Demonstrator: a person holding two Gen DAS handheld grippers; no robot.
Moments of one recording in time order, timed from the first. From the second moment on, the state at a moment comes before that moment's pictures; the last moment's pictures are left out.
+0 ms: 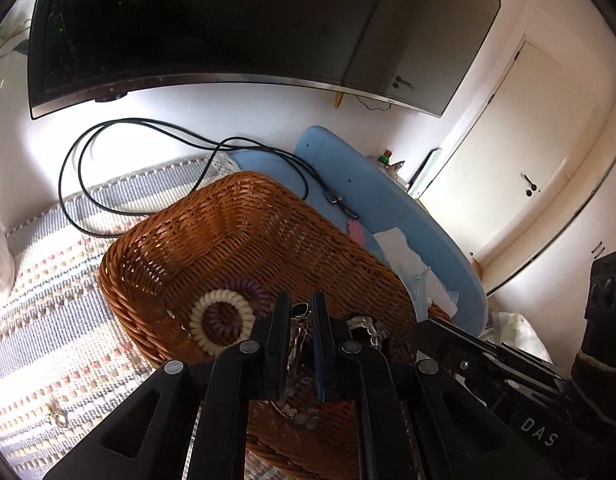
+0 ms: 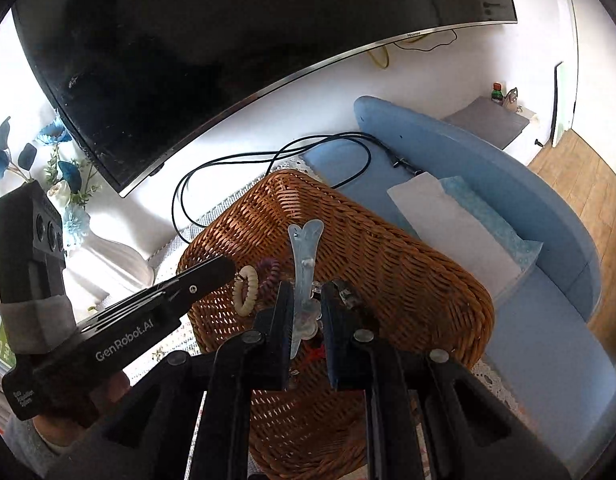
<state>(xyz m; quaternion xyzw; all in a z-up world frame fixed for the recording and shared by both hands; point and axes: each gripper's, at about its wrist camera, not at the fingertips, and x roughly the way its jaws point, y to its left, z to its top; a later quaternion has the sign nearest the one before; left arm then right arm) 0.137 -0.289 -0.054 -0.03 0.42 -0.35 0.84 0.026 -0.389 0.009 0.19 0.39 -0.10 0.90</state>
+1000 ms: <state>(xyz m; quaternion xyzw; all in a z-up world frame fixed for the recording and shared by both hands) 0.133 -0.279 -0.053 -0.03 0.43 -0.34 0.84 0.024 -0.400 0.005 0.19 0.39 -0.13 0.89</state>
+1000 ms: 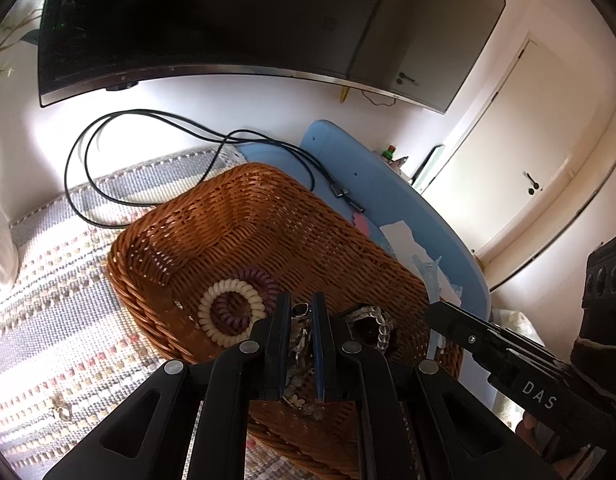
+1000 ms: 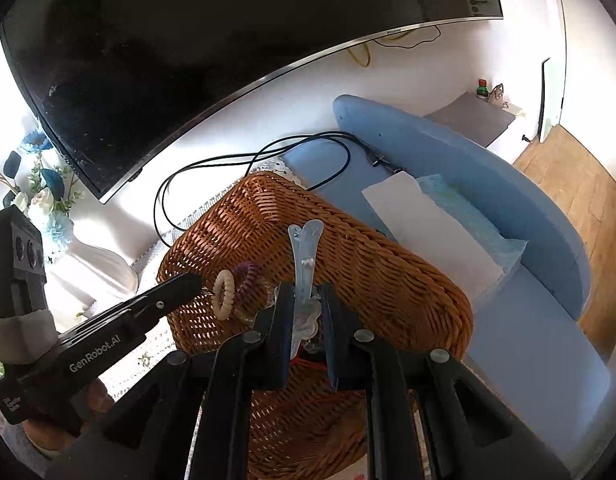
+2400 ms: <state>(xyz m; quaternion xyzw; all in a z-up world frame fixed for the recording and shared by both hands) 0.132 -0.076 -0.140 -0.12 0.45 -0.15 0.87 0.085 -0.199 -0.111 -0.02 0.47 -0.08 0.88</state>
